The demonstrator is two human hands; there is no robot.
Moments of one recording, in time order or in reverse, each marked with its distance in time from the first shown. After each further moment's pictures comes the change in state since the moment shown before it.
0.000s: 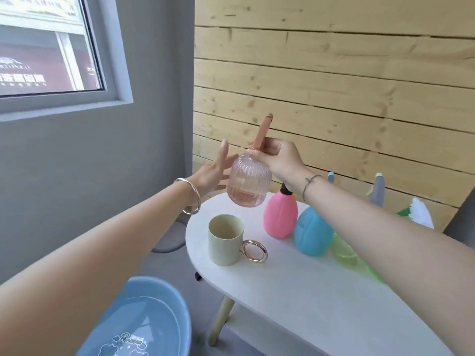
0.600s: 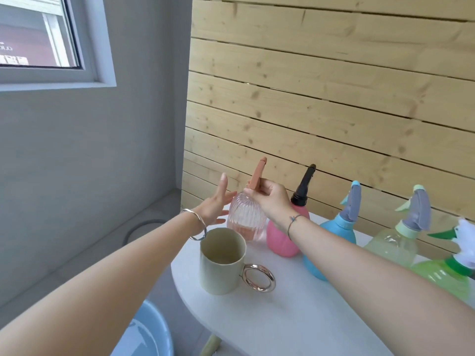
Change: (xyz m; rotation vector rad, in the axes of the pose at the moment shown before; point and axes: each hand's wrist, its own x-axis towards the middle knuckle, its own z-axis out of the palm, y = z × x) left_hand 0.079 -0.101 0.015 -0.113 -0.065 -0.230; right_hand 0.033 0.135 0.039 -0.003 0.028 0.177
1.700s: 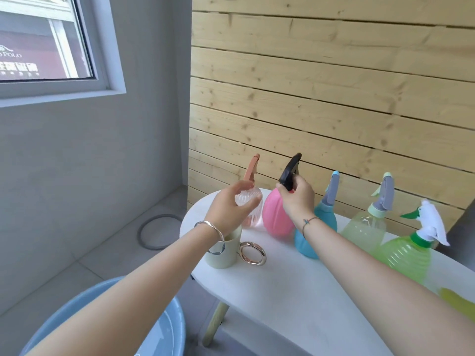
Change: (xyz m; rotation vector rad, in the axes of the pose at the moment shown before) left_hand -0.072 0.015 0.051 0.247 0.306 0.426; right_hand -0.047 -0.016 -0.054 -0.321 0.376 -0.054
